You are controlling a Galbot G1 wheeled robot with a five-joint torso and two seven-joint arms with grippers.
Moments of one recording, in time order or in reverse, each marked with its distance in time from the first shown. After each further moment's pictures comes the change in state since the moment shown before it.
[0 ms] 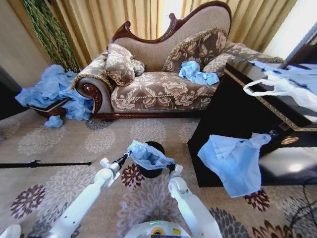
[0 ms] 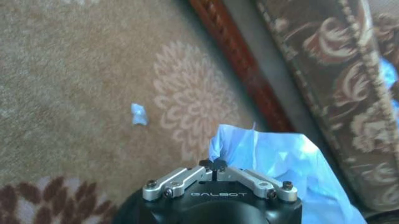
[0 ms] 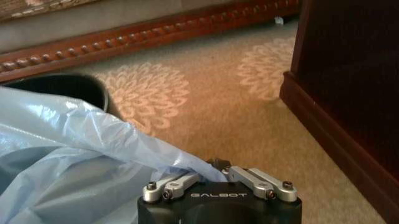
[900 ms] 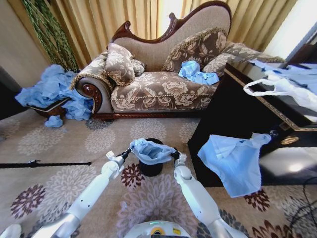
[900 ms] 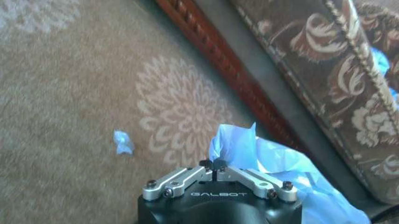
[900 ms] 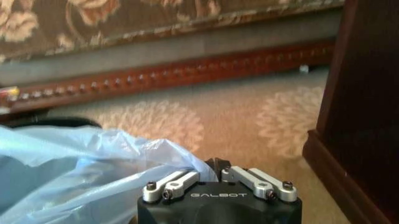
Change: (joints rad) left arm -0.119 -0.036 0.045 0.111 0.119 -0.009 0.042; right arm 0.125 -0.015 0.041 -0.149 -0.102 0.095 -0.205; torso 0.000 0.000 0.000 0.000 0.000
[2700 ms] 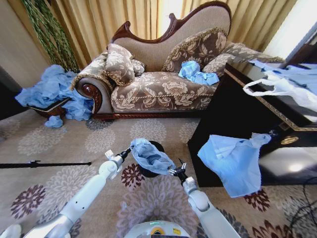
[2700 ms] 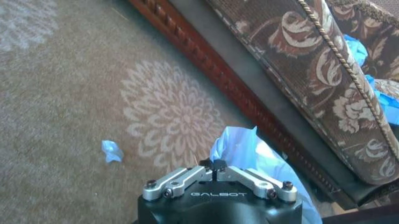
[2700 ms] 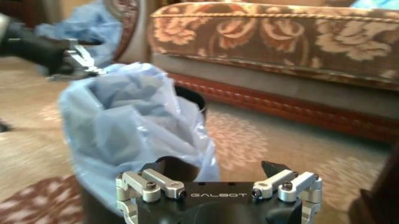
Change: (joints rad) left arm -0.003 0.077 0.038 -0.077 -0.011 0.004 0.009; right arm -0.375 -0.213 0.082 0.288 -0.367 0.272 -0.428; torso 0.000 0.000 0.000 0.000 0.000
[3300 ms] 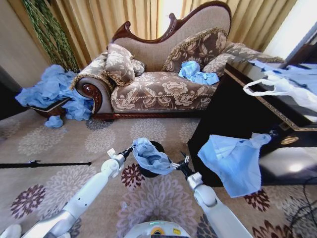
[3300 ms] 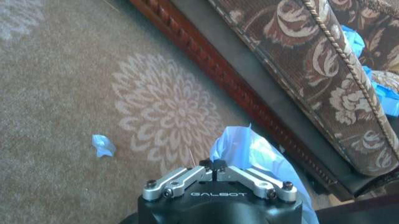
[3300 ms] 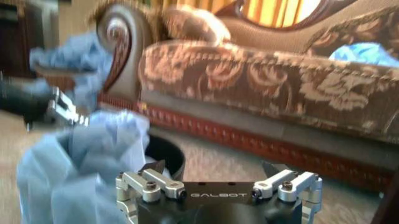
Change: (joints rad) left arm -0.025 -0.010 0.038 0.010 0.002 0.001 -0.002; right arm 0.082 -0.040 -0.039 0.077 0.014 -0.044 0.091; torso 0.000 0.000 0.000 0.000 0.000
